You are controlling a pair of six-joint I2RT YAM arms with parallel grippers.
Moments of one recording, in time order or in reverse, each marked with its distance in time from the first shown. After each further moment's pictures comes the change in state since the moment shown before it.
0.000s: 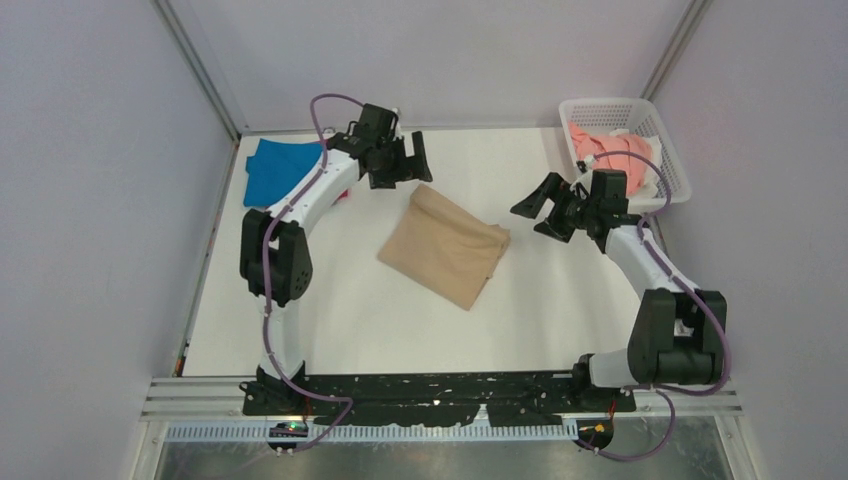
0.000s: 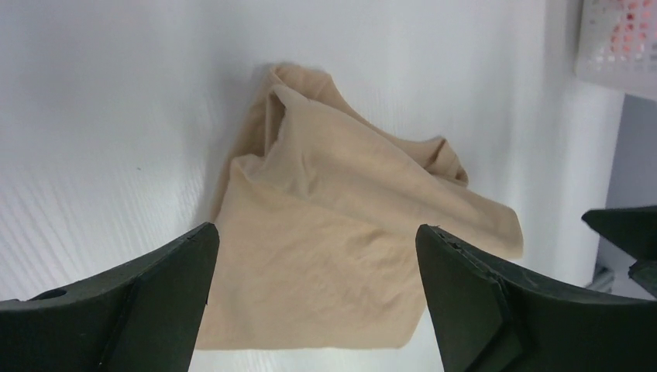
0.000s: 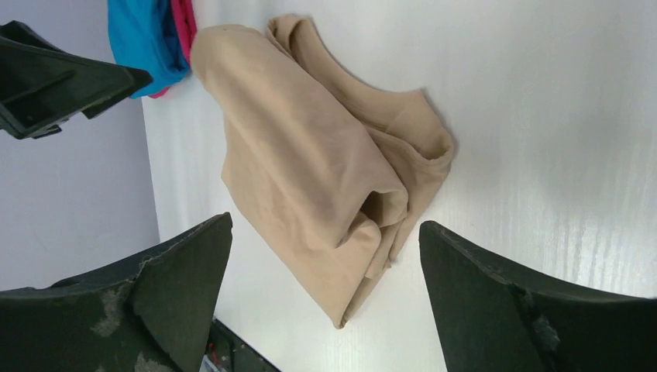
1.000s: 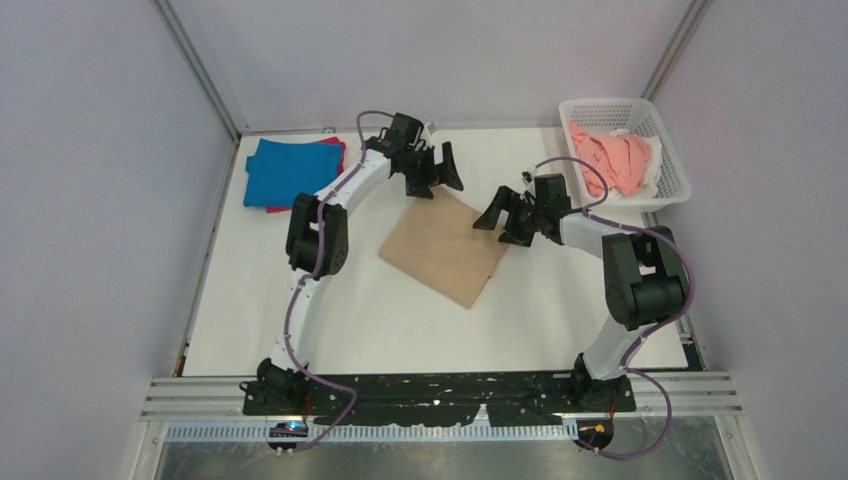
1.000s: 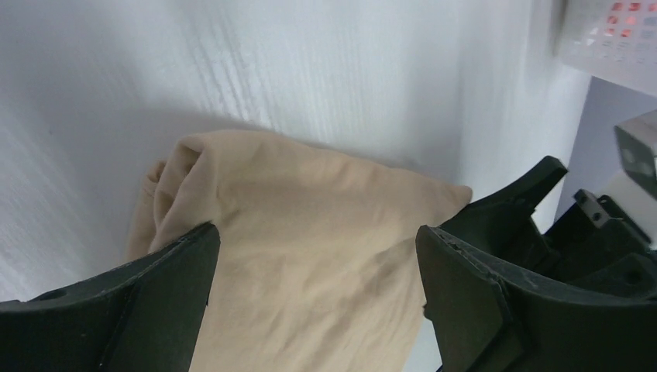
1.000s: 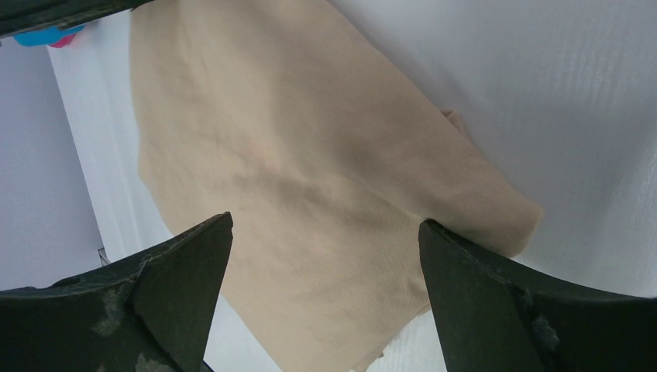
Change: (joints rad) left arm -0.024 0.404 0.328 0.028 0.302 -0.029; right arm 0.228 0.333 0.046 0.196 0.117 0.000
